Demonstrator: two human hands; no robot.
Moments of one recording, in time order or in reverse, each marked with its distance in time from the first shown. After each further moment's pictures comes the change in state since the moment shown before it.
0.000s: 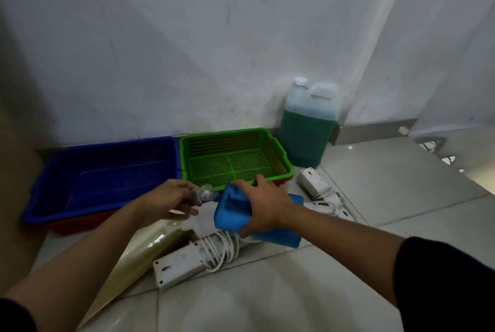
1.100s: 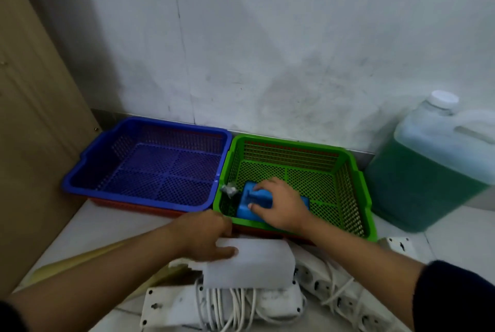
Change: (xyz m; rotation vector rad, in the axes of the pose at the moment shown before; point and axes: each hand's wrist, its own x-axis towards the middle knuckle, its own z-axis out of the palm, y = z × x) left_hand 0.089 -0.019 0.014 0.970 0.029 0.110; right_hand 0.205 0.041 0.045 0.383 0.029 -0.316
